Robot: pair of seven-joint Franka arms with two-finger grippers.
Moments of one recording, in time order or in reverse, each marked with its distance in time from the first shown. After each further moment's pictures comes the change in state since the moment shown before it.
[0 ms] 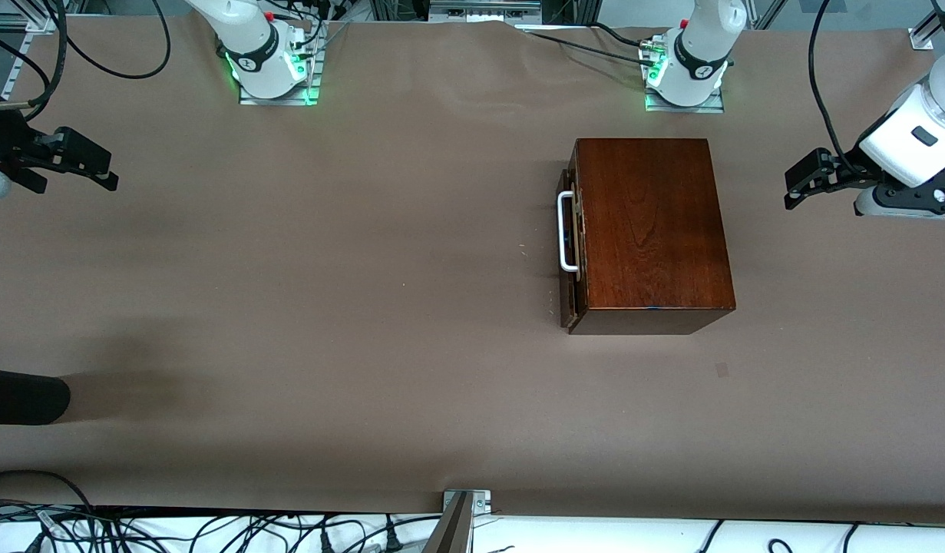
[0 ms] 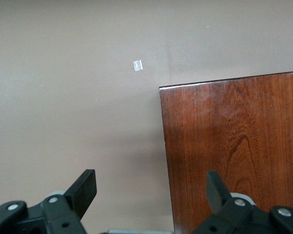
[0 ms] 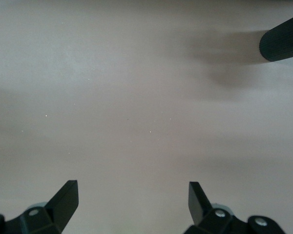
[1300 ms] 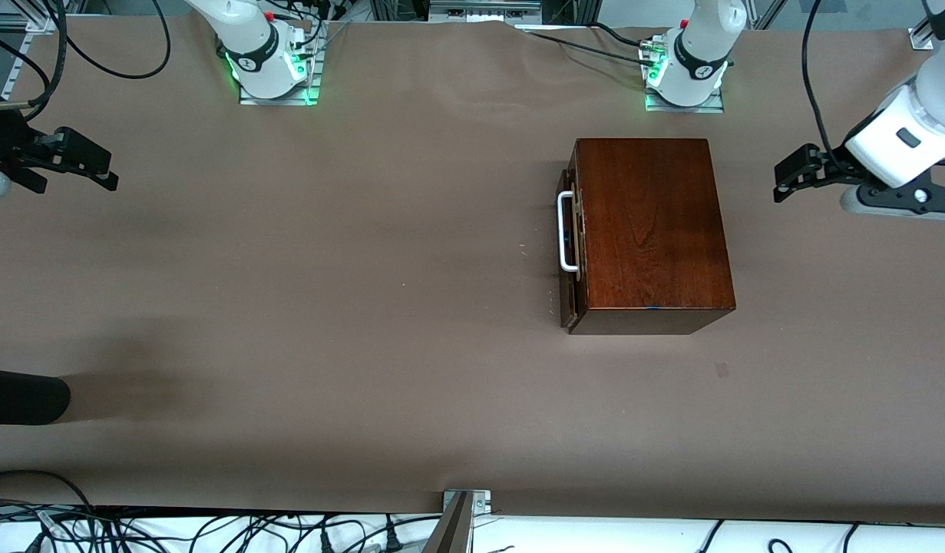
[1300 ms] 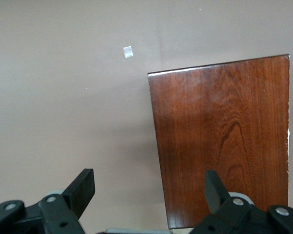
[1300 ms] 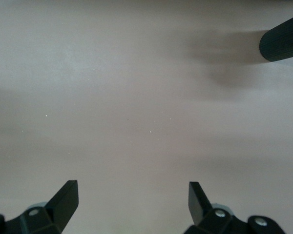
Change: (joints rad) left arm -0.025 0.015 -0.008 0.002 -0.018 -0.059 0.000; right arm 0.000 0.000 0.000 0.000 0.000 0.000 0.000
